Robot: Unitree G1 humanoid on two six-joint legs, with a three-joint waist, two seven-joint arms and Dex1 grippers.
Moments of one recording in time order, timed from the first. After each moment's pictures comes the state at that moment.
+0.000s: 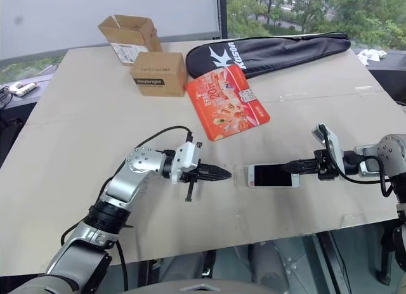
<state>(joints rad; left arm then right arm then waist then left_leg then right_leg) -0.47 0.43 -0.31 0.10 -0.23 0.03 -1.28 -0.62 -0.94 0.14 0.28 0.89 1.47 1.09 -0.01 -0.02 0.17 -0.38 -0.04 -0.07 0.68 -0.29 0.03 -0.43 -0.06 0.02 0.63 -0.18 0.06</state>
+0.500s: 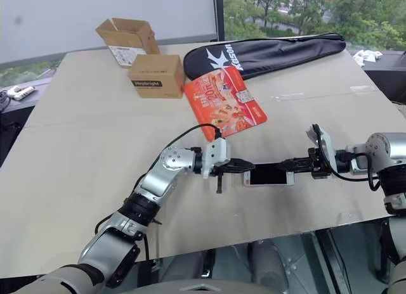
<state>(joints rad) -0.55 0.26 -0.39 0.24 -0.08 0.02 -1.10 -0.68 -0.88 0.20 0.40 0.82 1.43 1.15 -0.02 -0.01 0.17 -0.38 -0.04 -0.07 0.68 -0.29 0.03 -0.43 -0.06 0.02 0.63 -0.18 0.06</state>
